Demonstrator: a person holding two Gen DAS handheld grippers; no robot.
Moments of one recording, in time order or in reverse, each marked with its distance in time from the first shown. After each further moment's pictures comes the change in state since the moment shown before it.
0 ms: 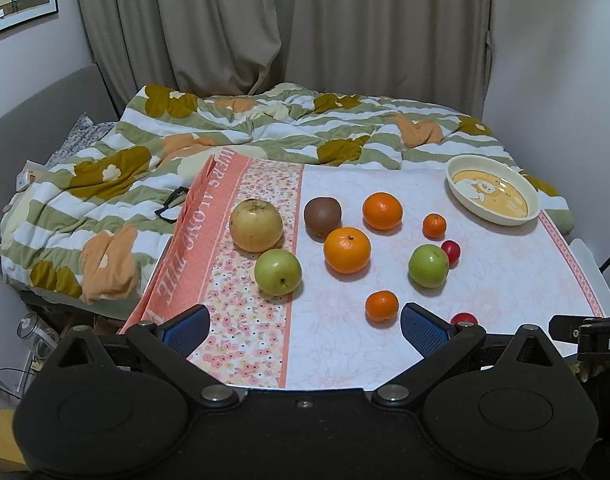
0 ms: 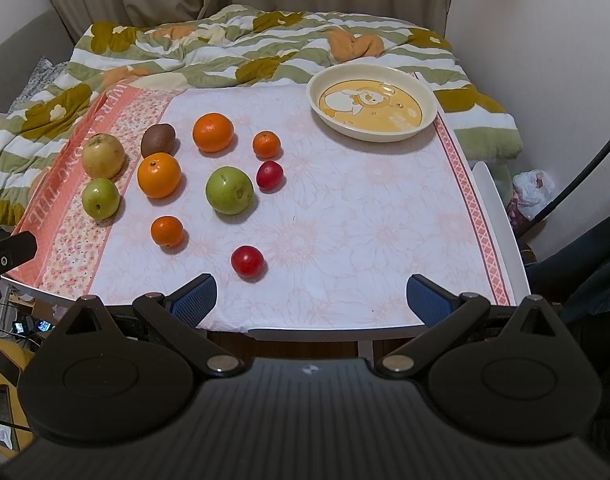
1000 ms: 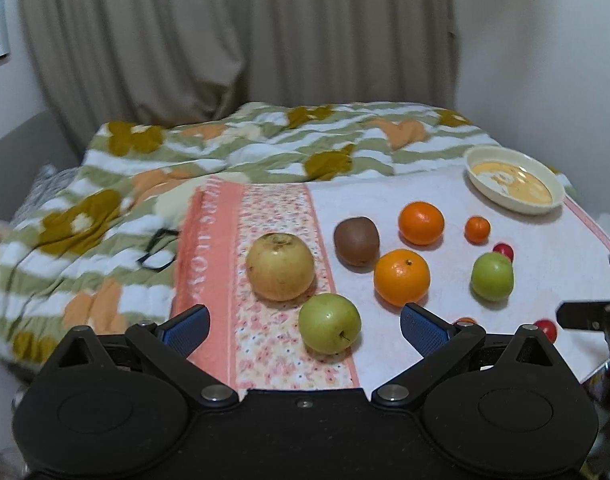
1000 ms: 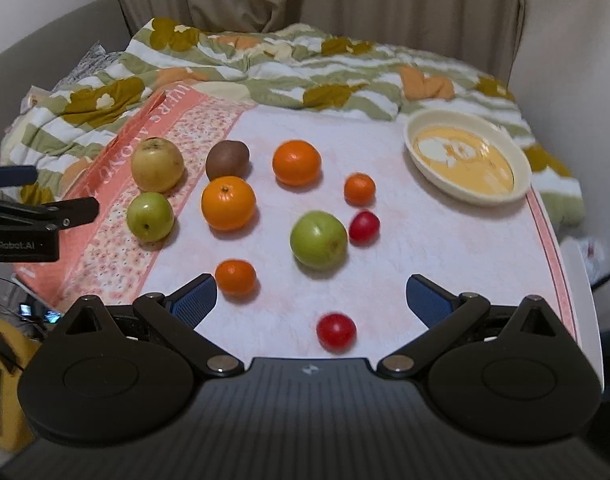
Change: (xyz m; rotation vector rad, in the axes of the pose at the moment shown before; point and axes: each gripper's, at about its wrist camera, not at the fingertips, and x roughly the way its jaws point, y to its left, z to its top) left arm 0.090 0.062 0.020 0.179 -0.069 -0.094; right arm 0.052 0.079 0.023 -0.164 -0.106 0.087
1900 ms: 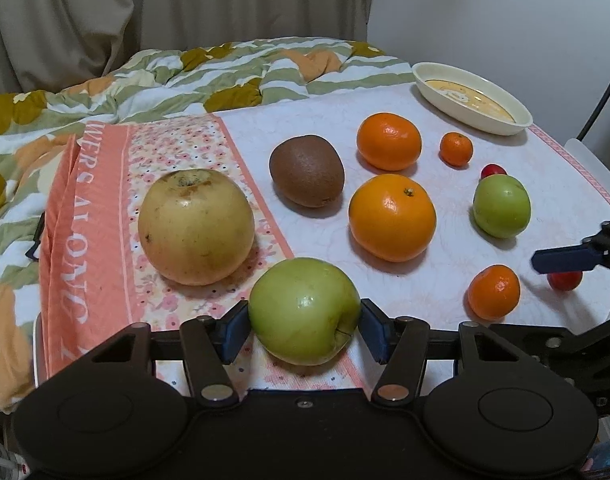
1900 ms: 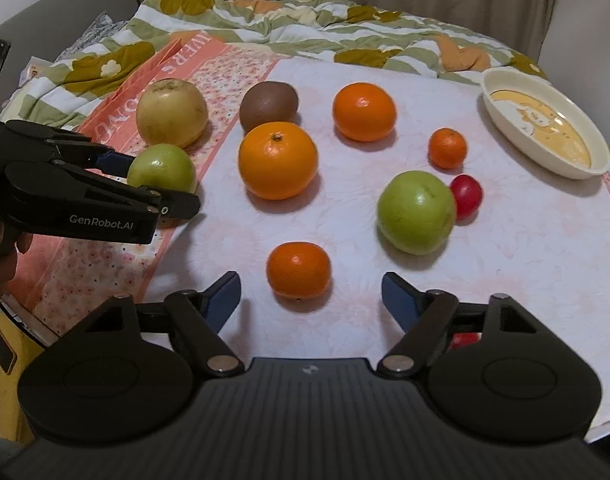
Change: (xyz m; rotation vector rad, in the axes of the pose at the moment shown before) left arm 0.117 0.017 -0.013 0.124 0.168 -0.300; right arm 0.092 0.054 -0.013 -0.002 0.082 0.047
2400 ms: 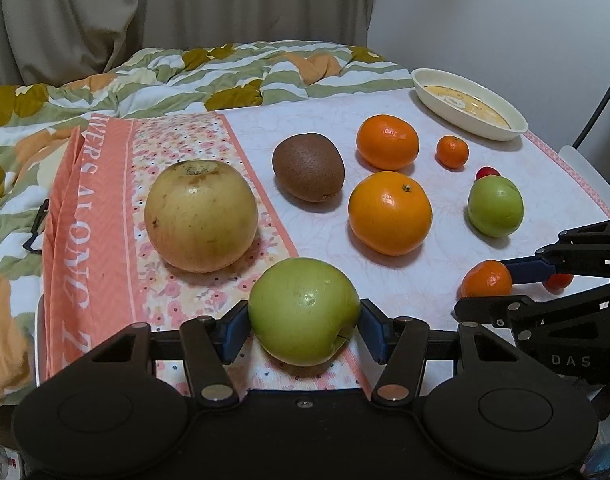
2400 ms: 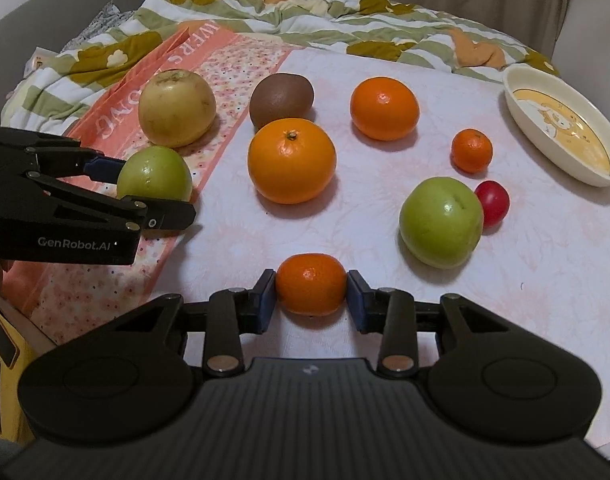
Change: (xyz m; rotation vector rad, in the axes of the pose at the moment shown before) left arm -0.008 0.003 -0.008 -0.029 -0.013 -0.017; right arm 0.015 0.002 0.008 -0.016 0.022 0.022
